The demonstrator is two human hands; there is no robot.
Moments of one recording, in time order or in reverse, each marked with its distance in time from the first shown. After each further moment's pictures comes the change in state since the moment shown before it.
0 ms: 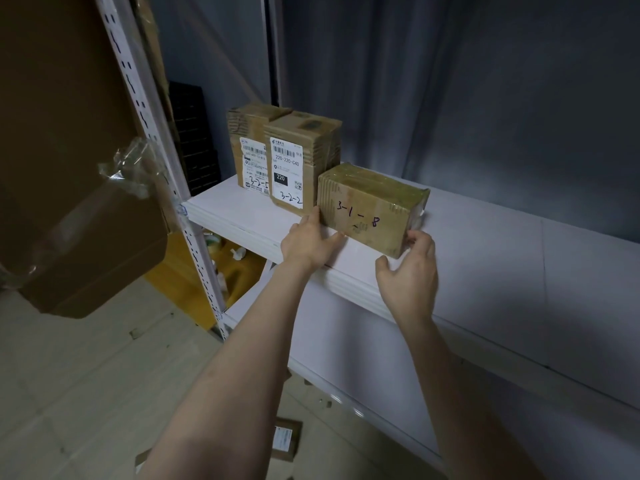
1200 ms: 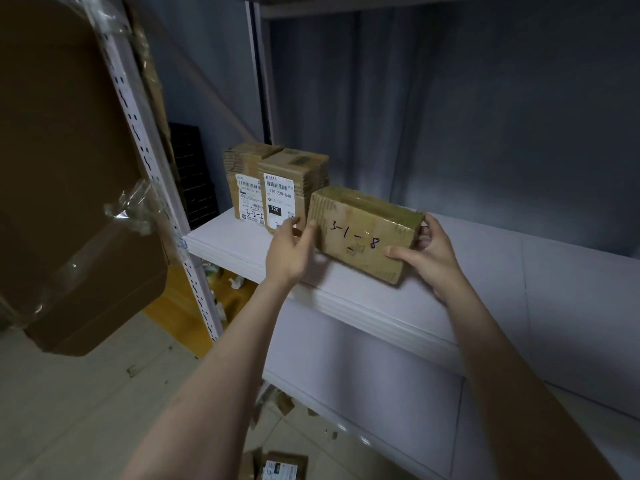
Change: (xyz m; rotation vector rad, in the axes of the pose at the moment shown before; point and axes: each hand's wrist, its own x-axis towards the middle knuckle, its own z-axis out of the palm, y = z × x) left_hand -0.018 0.014 -0.050 -0.501 0.174 0.032; right_hand 0.078 0.003 -0.052 0.574 -0.383 0.190
